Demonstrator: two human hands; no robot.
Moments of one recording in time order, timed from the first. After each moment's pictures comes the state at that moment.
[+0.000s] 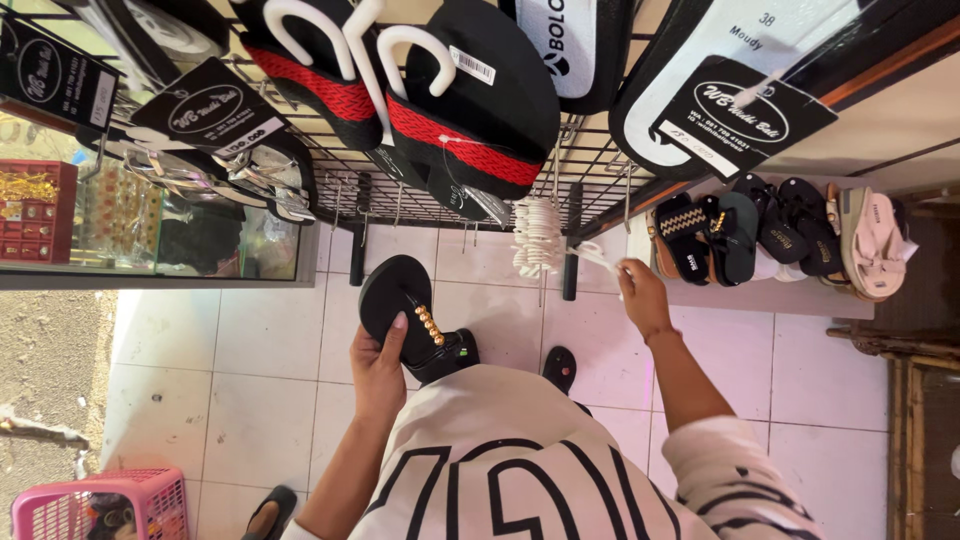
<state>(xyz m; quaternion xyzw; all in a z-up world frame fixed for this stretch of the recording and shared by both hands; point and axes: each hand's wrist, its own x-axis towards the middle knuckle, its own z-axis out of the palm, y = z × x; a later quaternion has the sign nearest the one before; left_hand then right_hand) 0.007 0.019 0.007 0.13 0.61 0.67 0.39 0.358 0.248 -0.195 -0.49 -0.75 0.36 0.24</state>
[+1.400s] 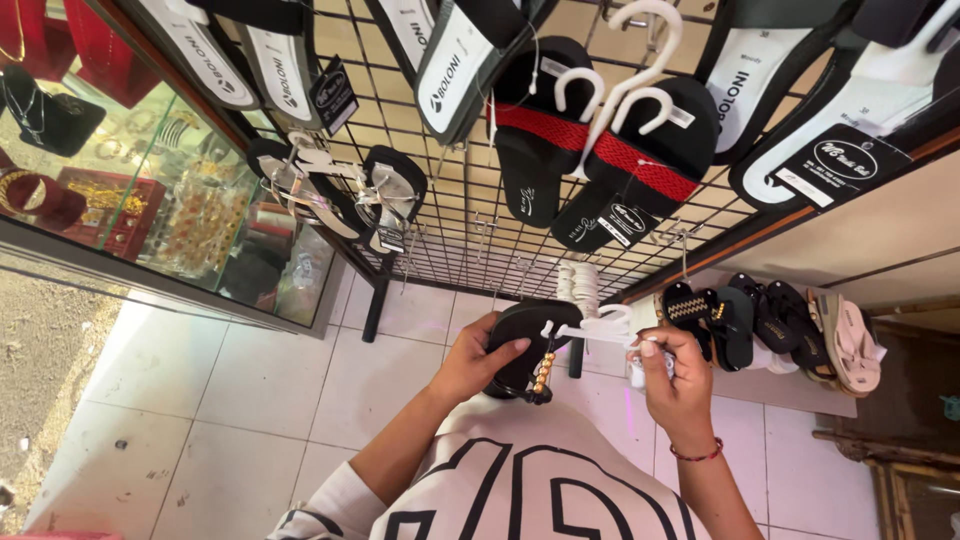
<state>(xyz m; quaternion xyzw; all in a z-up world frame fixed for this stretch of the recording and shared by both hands) -0.038 0.030 0.041 0.37 0.49 0.55 0.57 0.242 0.123 0.062 -0.38 -0.70 0.42 0.44</state>
